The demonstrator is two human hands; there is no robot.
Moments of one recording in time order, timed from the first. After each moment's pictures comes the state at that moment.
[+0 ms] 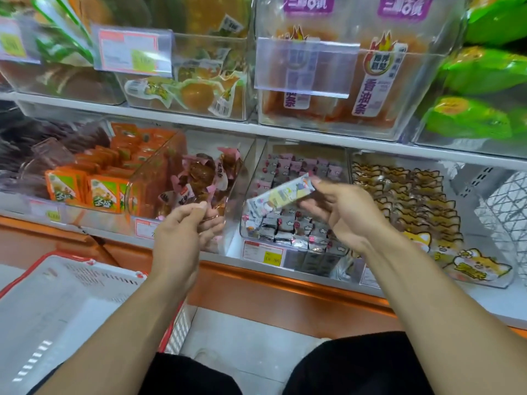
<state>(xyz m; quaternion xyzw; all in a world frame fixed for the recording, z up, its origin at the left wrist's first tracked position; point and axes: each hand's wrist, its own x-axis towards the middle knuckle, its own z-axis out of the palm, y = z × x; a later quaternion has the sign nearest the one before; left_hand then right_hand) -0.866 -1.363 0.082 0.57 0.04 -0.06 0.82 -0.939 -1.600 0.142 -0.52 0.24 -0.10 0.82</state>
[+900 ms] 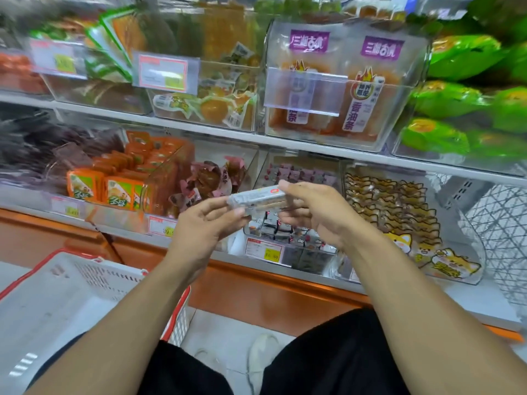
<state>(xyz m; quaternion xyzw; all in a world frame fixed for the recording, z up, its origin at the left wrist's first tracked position) -0.887 -1.359 0.105 0.57 -0.12 -0.14 0.80 -0.943 -1.570 0.156 -0.67 0.14 -0.02 0.72</state>
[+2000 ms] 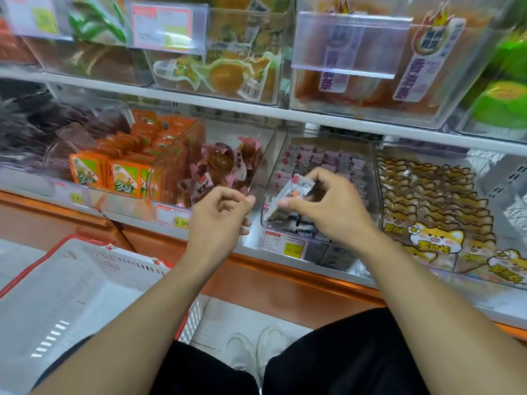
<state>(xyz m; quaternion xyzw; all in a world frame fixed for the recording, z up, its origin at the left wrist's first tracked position) -0.874 -1.366 0.087 0.74 -0.07 -0.02 0.67 -0.921 -1.567 0.113 -0.87 0.07 -0.15 0.47</state>
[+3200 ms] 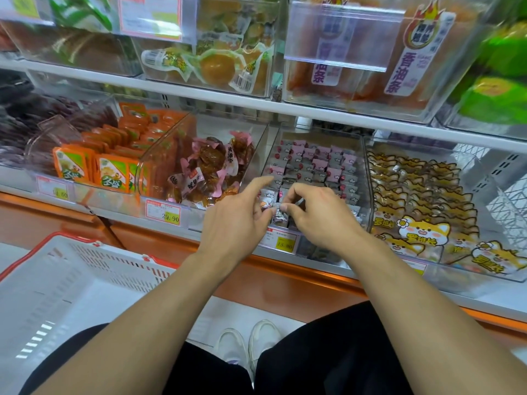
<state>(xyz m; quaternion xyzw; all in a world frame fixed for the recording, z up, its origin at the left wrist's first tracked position) -0.868 -1.393 0.067 0.89 -0.30 0.15 0.32 -0.921 -1.562 0.100 -0.97 0.06 -0.09 0.24</state>
